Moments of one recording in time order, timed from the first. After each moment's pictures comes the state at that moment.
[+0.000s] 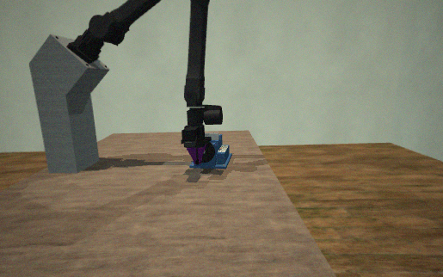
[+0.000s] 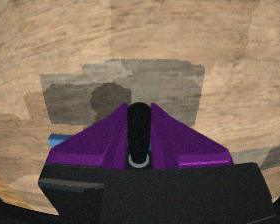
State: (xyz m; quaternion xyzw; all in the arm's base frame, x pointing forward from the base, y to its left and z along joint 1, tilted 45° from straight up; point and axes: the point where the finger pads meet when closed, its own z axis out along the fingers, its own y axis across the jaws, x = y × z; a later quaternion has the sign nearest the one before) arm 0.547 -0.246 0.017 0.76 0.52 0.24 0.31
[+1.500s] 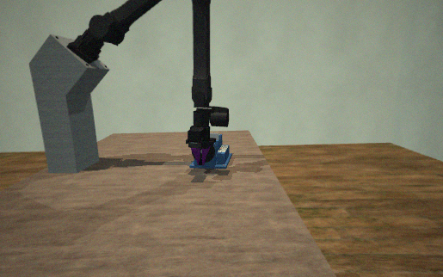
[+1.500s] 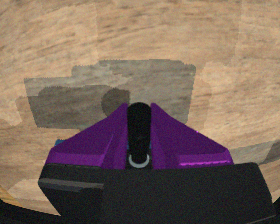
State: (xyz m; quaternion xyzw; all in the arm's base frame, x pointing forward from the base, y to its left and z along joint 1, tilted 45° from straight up) arm 0.556 -0.250 0.024 0.77 0.53 0.22 0.28
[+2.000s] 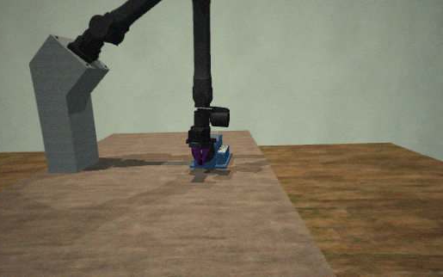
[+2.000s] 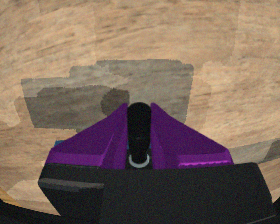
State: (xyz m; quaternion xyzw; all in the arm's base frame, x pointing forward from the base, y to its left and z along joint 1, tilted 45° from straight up) arm 0.557 -0.250 0.024 0.77 0.53 0.22 0.28
